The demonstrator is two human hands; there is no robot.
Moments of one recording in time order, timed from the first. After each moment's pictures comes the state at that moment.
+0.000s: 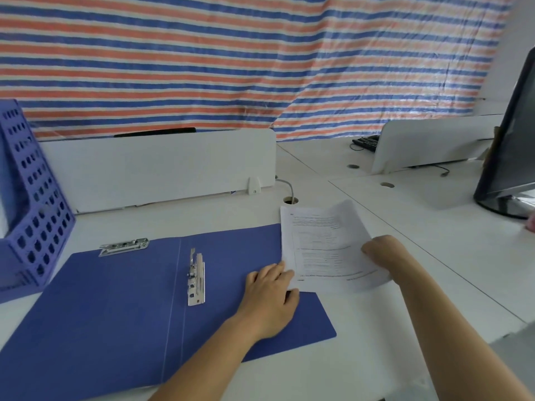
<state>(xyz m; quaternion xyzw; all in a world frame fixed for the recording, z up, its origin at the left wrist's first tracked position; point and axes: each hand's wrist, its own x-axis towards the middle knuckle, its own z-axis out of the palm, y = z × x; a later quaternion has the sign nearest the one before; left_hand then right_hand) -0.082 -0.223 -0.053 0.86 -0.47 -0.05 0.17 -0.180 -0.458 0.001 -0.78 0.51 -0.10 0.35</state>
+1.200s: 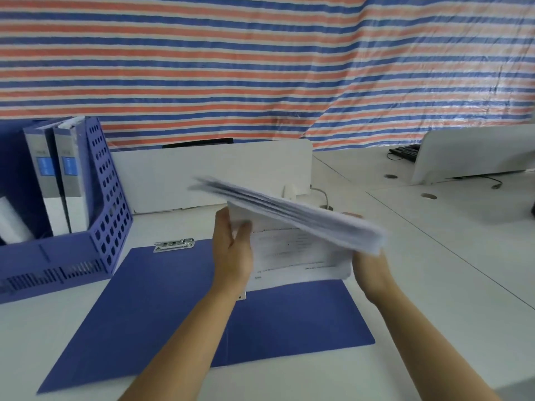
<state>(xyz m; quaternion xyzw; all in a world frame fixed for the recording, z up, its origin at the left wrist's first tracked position) -0.047 -0.150 0.040 0.65 -0.22 0.10 0.72 -0.155 -0.331 0.020 -0.74 0.08 -0.37 0.56</state>
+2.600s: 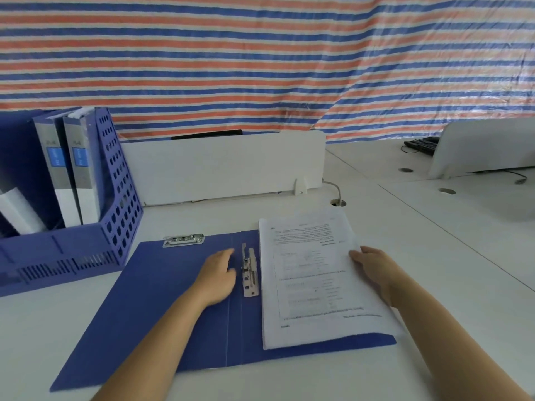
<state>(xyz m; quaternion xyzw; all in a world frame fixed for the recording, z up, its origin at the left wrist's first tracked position) 0.031 -0.093 -0.039 0.91 -0.25 -0.12 0.30 -0.130 -0.361 -0.009 -0.69 0.37 -0.08 0.62</state>
